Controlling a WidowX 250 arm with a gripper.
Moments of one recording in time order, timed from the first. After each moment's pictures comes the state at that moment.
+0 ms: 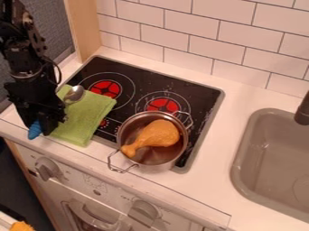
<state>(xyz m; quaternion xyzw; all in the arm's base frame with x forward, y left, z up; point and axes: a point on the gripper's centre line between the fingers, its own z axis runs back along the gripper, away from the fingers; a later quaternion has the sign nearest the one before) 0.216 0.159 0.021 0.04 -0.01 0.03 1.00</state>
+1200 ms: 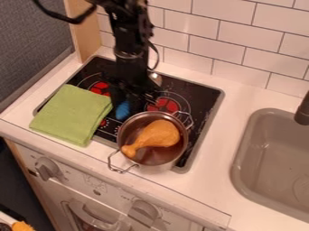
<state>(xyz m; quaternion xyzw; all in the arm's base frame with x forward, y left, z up) 0.312 0.055 0.025 0.05 -0.02 -0.02 1.00</state>
